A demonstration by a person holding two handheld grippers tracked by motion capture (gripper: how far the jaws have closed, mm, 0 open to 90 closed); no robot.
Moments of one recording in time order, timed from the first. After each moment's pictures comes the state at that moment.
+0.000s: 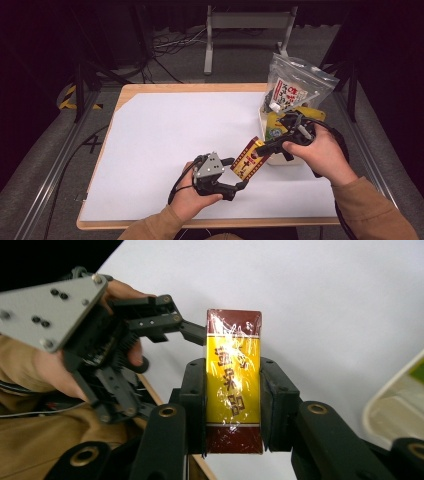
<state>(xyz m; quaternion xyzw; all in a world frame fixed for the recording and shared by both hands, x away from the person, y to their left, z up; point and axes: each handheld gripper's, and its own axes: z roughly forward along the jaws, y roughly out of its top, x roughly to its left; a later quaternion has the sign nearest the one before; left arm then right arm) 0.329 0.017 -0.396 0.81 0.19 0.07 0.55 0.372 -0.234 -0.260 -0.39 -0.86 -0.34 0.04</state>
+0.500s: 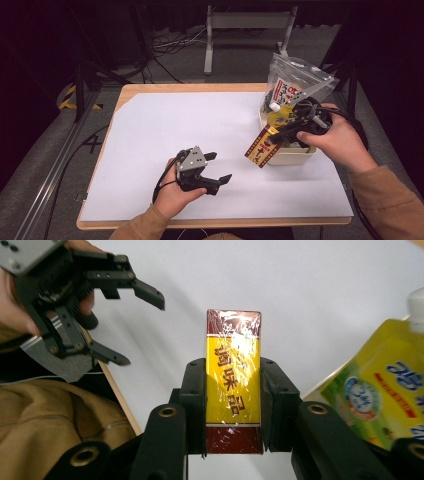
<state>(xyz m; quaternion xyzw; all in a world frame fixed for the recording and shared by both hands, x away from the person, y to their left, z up) 0.335 0.057 -0.387 0.81 0.22 0.09 0.53 0.383 -0.256 -0.230 -0.32 -0.89 -0.32 -0.03</state>
